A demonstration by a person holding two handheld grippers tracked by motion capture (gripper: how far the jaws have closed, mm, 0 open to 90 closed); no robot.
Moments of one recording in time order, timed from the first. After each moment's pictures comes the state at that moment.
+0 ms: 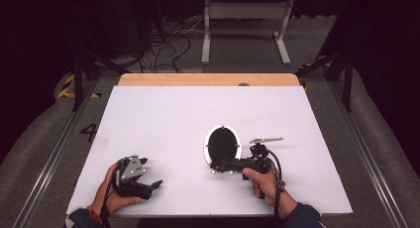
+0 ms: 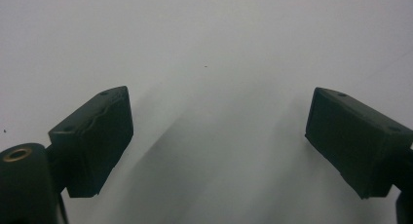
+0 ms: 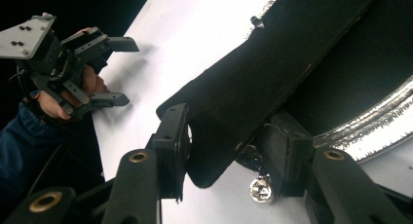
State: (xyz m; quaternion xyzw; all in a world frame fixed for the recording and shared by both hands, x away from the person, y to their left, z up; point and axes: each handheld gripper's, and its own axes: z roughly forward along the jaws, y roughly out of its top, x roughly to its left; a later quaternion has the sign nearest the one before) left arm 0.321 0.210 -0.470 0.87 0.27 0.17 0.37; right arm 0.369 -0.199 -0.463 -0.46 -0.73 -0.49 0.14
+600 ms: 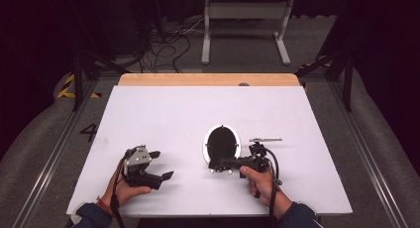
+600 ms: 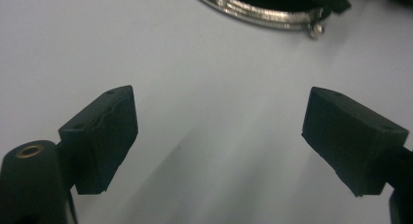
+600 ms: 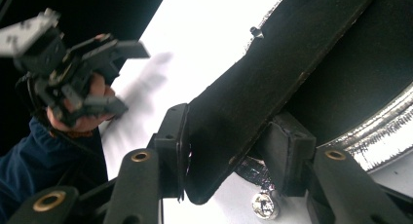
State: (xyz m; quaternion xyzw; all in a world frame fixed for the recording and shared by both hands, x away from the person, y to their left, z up) left arm 0.359 0.184 -0.458 0.84 0.29 0.09 0.46; right arm 0.372 -0.194 -0.469 -0.47 -0.70 -0.51 0.15
